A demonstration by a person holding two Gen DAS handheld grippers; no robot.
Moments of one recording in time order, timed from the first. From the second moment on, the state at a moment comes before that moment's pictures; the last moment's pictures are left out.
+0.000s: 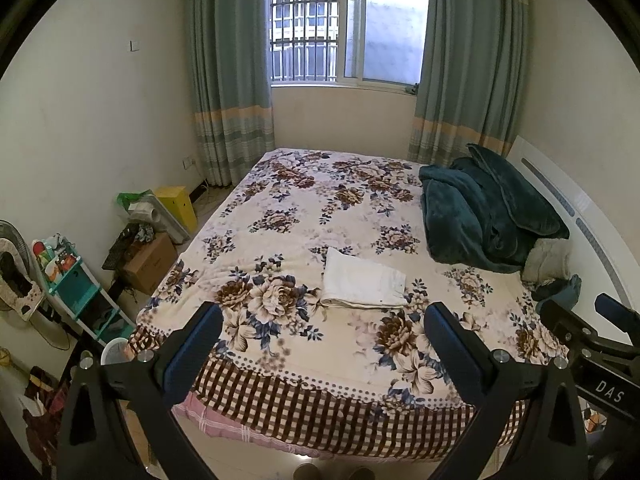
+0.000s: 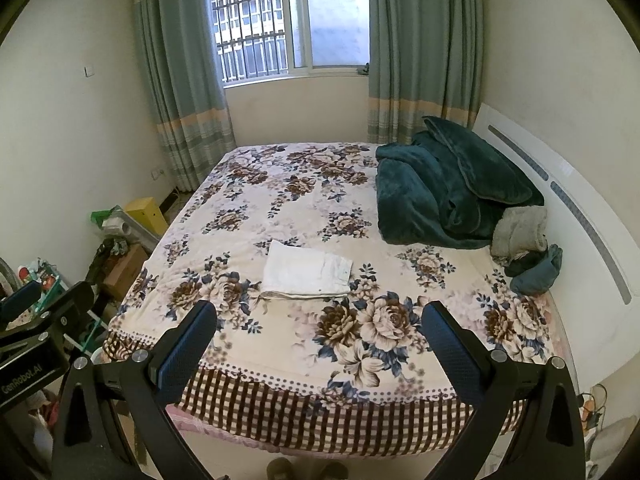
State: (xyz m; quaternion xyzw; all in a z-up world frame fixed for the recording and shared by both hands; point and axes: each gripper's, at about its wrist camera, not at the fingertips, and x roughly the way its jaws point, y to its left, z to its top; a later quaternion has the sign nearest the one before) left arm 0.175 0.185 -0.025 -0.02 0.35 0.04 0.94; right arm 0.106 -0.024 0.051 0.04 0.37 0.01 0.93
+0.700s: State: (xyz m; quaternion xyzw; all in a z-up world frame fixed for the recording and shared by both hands) left arm 0.166 0.177 -0.021 -0.02 0.35 0.05 0.94; right arm 0.103 -0.025 0.050 0.03 0.37 0.01 0.93
